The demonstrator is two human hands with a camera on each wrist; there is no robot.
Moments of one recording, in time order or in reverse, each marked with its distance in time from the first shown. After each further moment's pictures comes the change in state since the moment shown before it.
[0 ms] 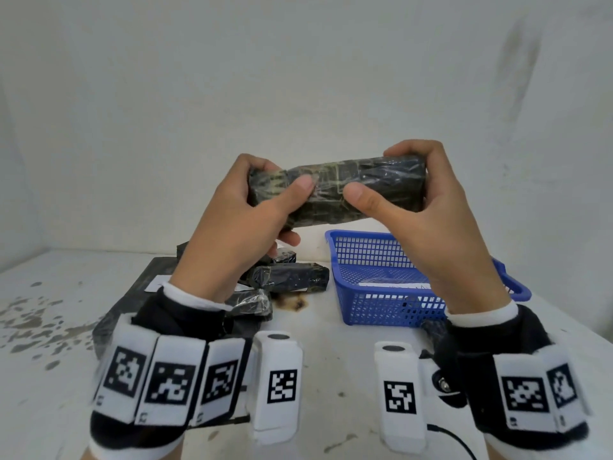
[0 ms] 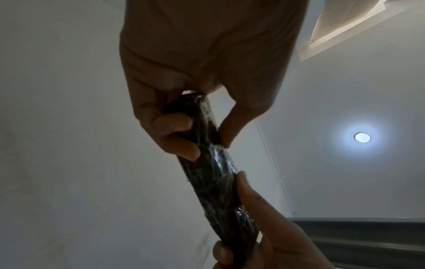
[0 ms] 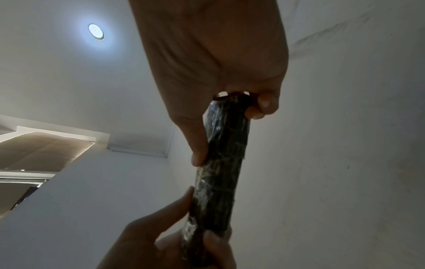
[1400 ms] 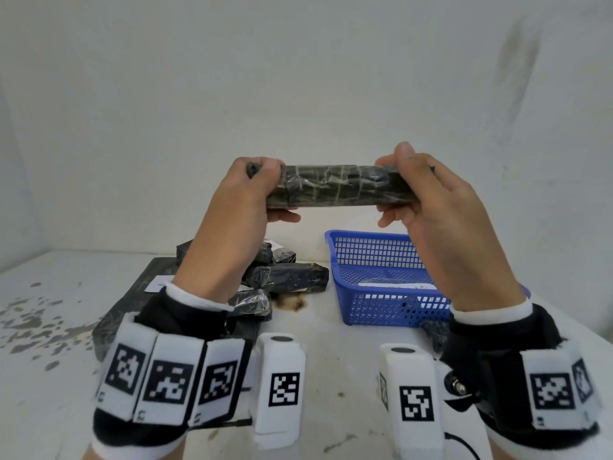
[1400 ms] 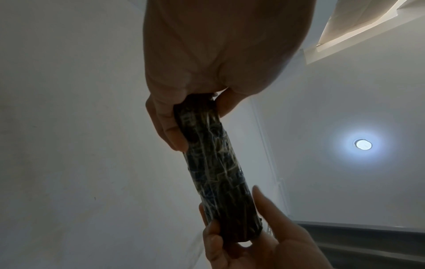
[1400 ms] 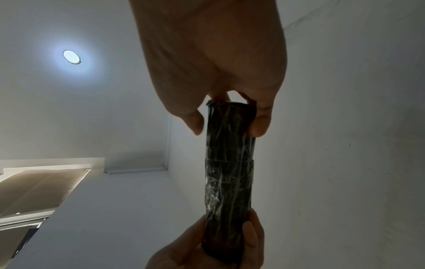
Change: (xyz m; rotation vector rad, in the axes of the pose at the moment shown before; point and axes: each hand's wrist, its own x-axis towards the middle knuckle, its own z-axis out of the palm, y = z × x) left_hand 0.007 0.000 0.004 -0.242 0.025 0.031; right_hand 0.006 0.000 -0.006 0.179 0.030 0.129
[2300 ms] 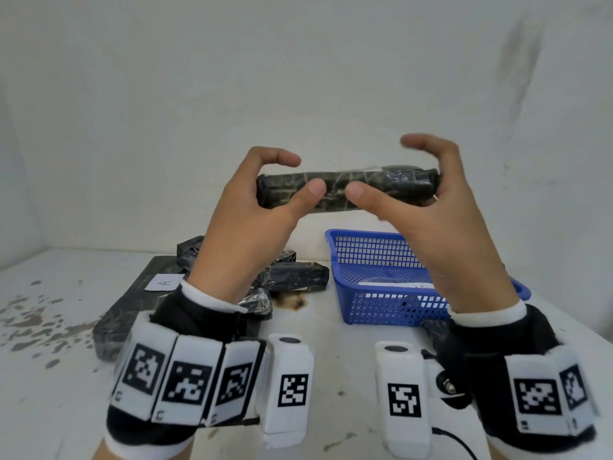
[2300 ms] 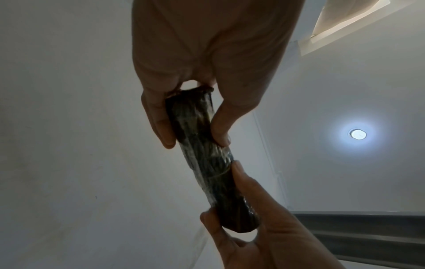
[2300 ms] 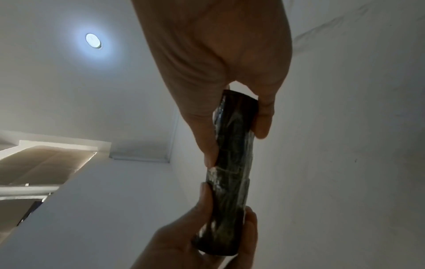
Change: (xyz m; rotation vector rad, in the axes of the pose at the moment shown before) left_hand -0.010 -0.003 0.002 0.273 -0.016 0.091; right_hand -0.006 -0.001 0.003 -0.141 0.047 -0.031
